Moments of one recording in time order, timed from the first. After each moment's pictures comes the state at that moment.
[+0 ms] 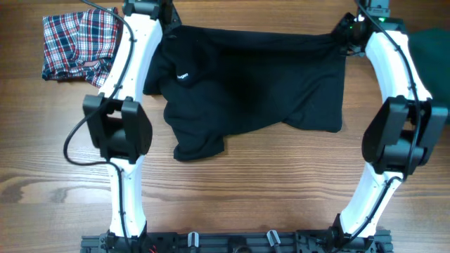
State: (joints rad) left arm -0.19 2.36 2.28 -0.95 -0.31 -0.55; right arm -0.09 2.16 1.84 -0.65 0.05 0.54
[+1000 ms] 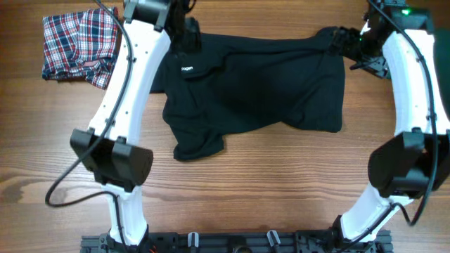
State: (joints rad) left arm -0.33 2.10 2.31 -1.44 -0.15 -0.43; right arm -0.08 1.95 1.91 -1.27 0.02 0.35
